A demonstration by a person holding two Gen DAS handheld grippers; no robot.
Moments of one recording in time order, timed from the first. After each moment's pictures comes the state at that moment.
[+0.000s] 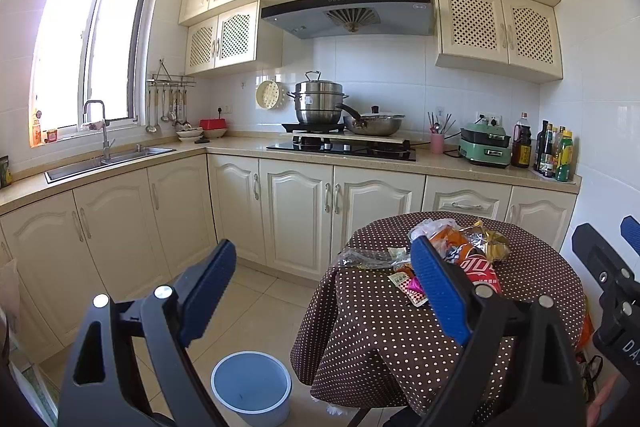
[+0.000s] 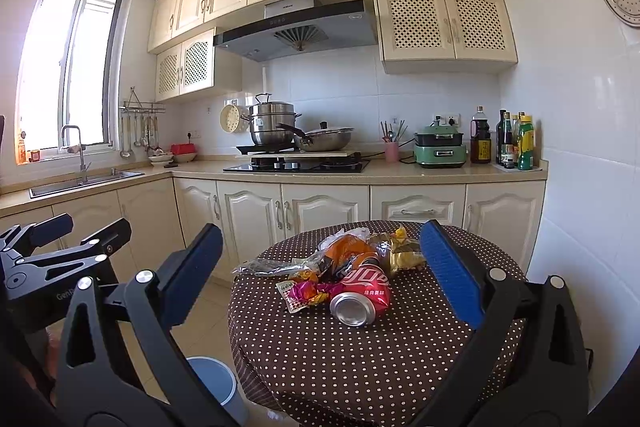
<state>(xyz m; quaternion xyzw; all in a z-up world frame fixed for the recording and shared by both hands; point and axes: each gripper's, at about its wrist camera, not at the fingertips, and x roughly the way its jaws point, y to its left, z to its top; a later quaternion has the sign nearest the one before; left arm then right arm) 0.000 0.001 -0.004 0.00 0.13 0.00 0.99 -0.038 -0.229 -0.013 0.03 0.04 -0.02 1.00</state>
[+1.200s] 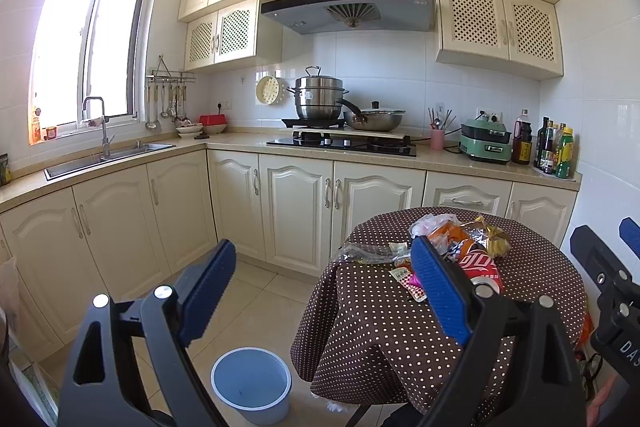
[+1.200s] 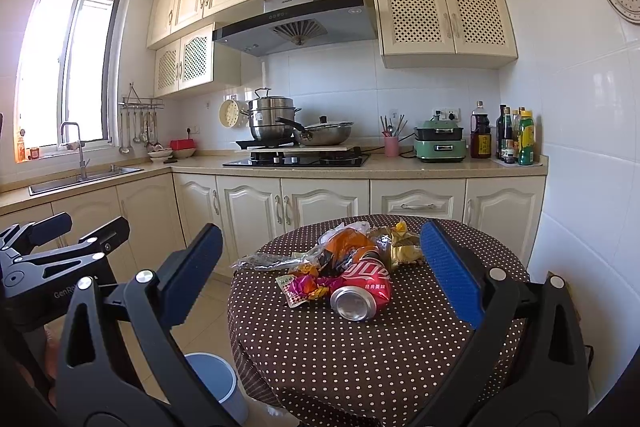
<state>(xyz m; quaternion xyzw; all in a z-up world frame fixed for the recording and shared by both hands) 0.004 0.002 -0.009 0.00 0.13 0.00 0.99 -0.040 -0.232 -0.018 0.04 0.05 -0.02 1.00</state>
